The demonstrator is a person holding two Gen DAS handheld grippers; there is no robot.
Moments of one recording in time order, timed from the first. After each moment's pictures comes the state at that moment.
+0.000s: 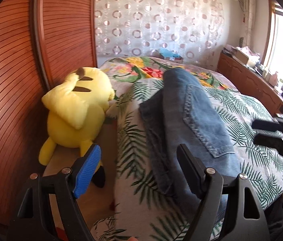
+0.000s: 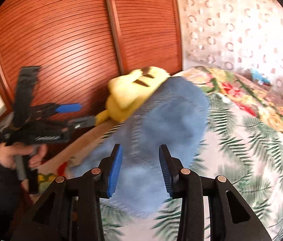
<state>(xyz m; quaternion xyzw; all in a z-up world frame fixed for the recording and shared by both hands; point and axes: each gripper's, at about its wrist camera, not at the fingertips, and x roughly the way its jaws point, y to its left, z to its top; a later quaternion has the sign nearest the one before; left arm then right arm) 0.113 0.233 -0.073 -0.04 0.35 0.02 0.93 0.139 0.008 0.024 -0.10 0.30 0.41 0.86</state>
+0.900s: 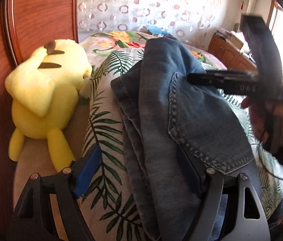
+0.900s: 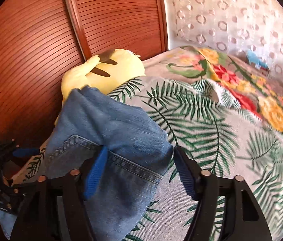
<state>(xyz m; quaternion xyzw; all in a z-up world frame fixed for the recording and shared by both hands) 0.187 0.221 -0.133 -0.08 0.43 -0.04 0.90 0.342 0.089 -0.033 -0.10 0.37 0.38 0.84</state>
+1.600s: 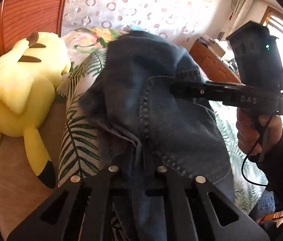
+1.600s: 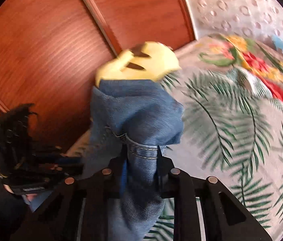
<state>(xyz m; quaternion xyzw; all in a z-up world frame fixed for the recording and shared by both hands) 0.192 0.224 -0.121 -0.14 0.42 -0.12 0.89 0.362 0.089 -0.020 -0.06 0.40 0.49 0.77</state>
